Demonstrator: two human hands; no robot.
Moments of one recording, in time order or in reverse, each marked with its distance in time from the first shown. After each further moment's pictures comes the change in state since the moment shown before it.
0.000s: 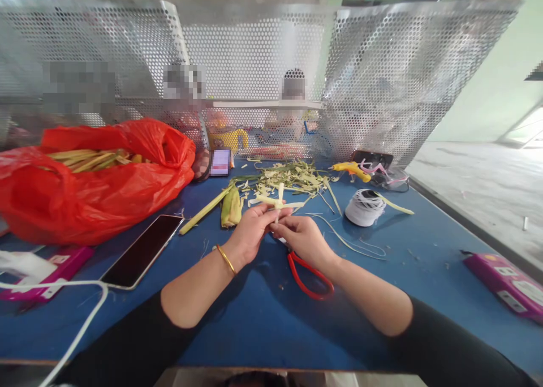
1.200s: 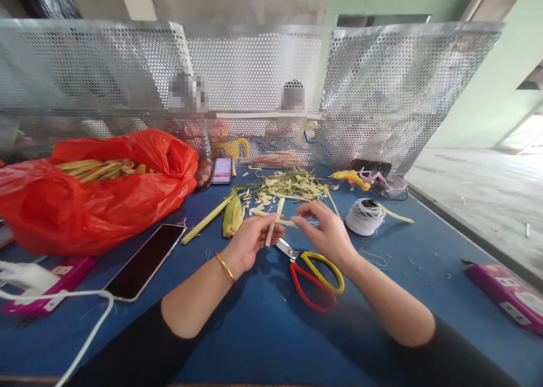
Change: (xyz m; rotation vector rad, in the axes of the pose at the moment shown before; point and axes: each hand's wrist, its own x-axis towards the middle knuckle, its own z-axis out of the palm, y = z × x) left_hand -0.003 0.016 -0.003 0.036 0.104 -0.177; right_hand -0.001 -0.010 -0.039 -0.229 0.298 -0.205
